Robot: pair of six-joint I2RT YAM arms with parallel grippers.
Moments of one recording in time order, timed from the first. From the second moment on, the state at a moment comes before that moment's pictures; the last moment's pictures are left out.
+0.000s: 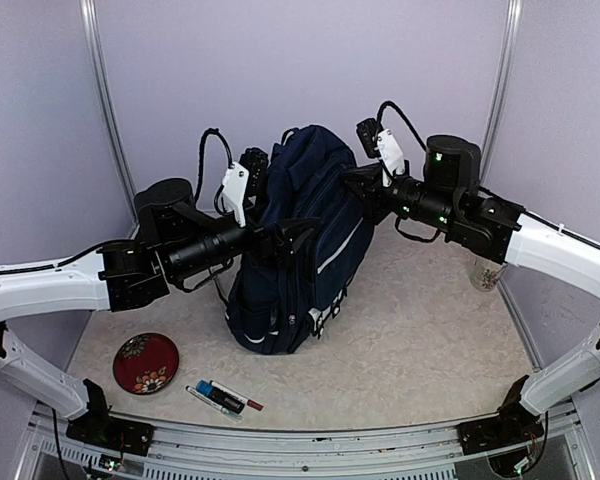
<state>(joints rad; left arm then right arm) -1.03 1.33 1.05 0.31 -0.06 -0.02 0.81 1.37 1.27 0.02 0.00 -0.12</state>
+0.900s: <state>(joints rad) -1.08 1.21 0.90 0.39 -0.24 0.18 0.56 1.28 1.06 0.13 -0.19 0.22</state>
